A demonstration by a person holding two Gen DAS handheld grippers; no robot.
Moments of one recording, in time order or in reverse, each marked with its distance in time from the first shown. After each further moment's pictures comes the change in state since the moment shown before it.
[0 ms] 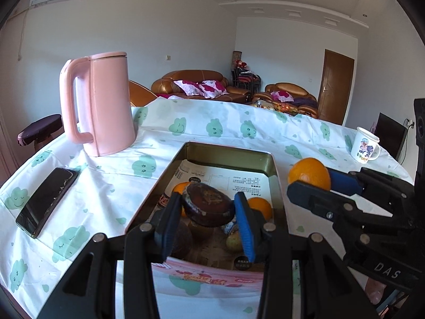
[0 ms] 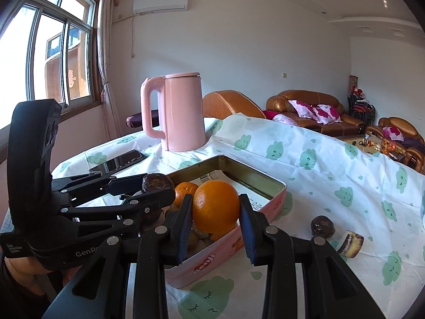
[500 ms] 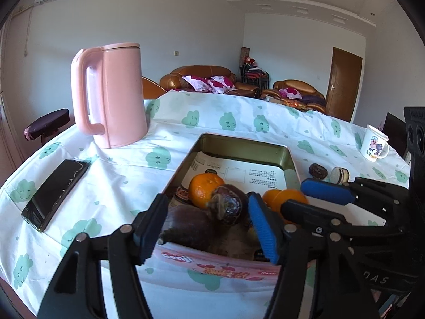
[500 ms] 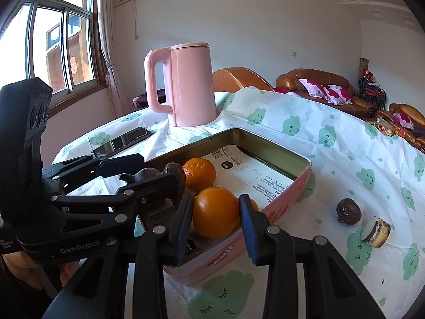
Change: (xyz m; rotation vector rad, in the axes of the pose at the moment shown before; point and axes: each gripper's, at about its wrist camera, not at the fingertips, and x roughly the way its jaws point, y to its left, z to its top) left arm 0.000 0.016 -0.003 -0.020 0.012 0.045; right arm 0.023 0.001 -0.007 0.029 0.102 0.039
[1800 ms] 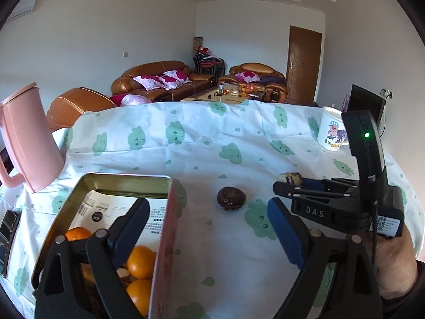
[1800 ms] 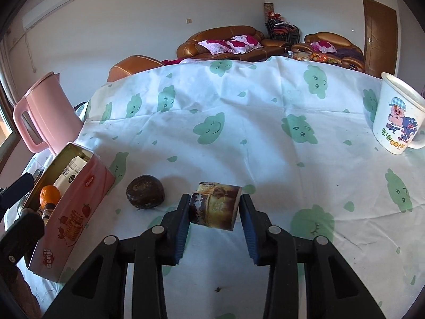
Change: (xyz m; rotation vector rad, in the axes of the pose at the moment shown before) left arm 0.053 -0.155 0.045 0.189 0.079 -0.187; right arm -0.031 -0.202 -0.029 0.423 0.129 -0.362
